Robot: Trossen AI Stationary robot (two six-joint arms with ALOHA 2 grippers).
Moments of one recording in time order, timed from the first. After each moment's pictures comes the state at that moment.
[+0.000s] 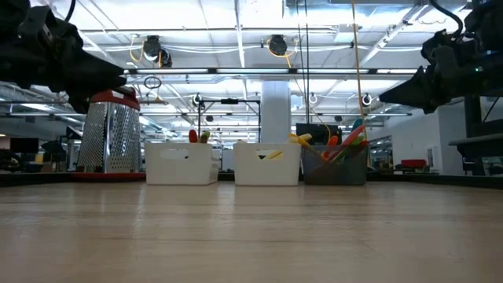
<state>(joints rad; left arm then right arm) -0.14 0.09 0.02 0.04 -0.32 -0.33 -0.27 0.05 0.05 -0.14 0.15 0.12</state>
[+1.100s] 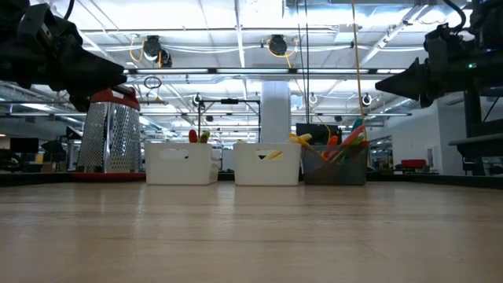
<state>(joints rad) -0.14 0.09 0.02 0.07 -0.32 -0.30 -0.27 0.08 0.04 0.07 0.21 0.09</state>
